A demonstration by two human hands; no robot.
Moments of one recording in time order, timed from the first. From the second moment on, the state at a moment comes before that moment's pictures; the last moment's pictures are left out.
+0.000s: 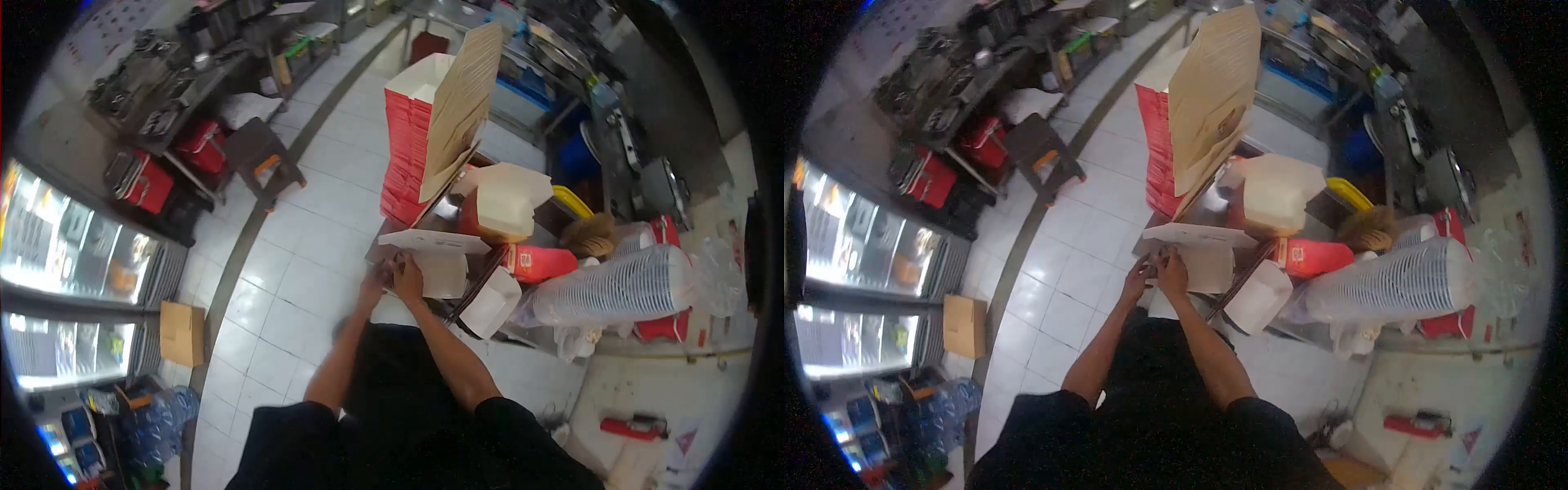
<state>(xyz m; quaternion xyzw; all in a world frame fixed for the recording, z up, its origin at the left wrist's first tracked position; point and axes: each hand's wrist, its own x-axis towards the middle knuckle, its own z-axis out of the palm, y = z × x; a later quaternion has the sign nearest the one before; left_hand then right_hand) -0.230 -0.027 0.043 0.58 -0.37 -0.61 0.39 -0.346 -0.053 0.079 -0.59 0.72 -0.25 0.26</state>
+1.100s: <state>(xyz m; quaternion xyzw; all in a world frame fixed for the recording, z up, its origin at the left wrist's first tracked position) -0.286 -0.045 0.024 0.47 -0.74 -0.37 0.32 -0.406 0.099 0.378 -0.39 0.58 -0.65 0.30</state>
